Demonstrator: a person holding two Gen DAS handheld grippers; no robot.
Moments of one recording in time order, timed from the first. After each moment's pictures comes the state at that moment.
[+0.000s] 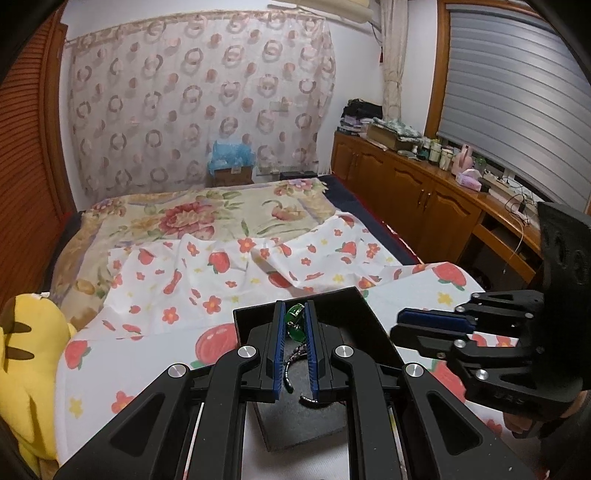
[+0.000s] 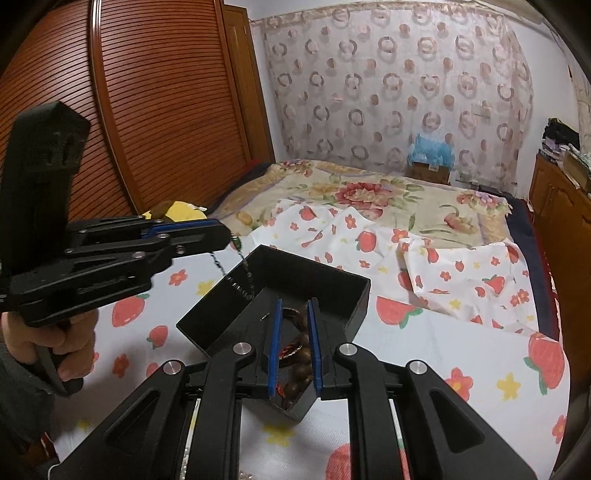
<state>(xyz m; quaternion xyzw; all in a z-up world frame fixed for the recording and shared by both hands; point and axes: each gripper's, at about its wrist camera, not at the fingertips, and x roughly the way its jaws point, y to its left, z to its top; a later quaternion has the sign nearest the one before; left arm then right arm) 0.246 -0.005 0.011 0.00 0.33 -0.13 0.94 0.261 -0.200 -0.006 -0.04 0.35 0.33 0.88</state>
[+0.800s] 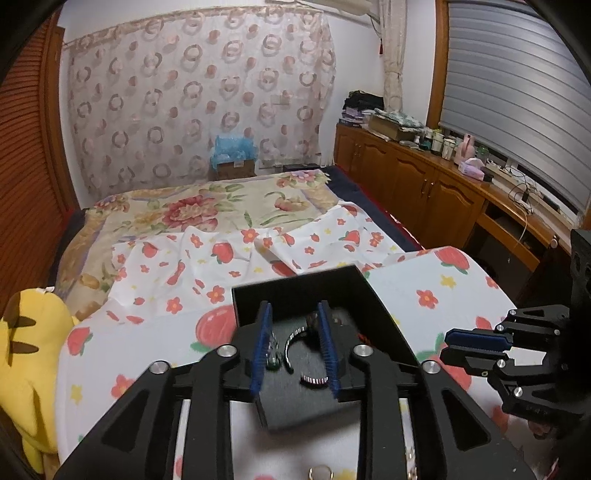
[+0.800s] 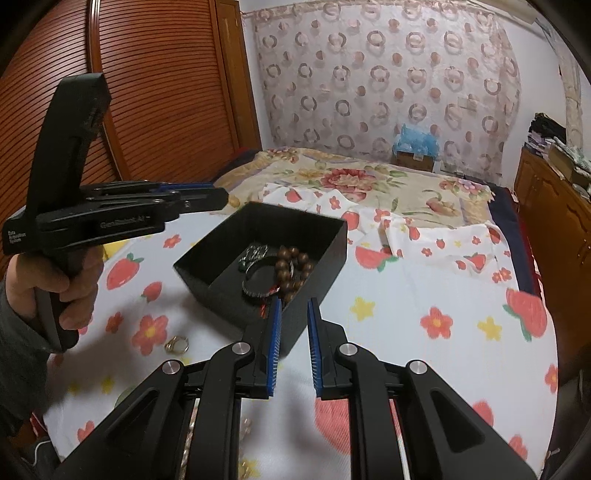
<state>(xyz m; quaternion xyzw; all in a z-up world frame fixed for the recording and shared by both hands) 0.227 -0.004 -0.004 0.01 0.33 -0.12 0.93 0.207 -0.234 -0.027 -0.05 0.36 0.30 0.88</state>
